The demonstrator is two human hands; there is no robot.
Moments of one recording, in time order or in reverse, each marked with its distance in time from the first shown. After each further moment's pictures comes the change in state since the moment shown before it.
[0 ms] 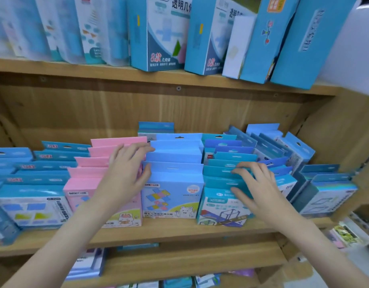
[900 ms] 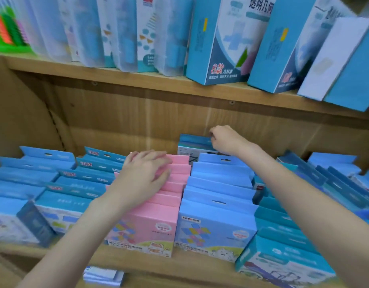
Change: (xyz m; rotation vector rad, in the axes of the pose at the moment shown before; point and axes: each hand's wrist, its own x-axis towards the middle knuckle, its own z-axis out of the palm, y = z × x) left_hand 0.026 -0.058 -0.017 0.085 -0.227 -0.268; right_hand 0.262 -0.070 0.072 0.178 -0.537 0.044
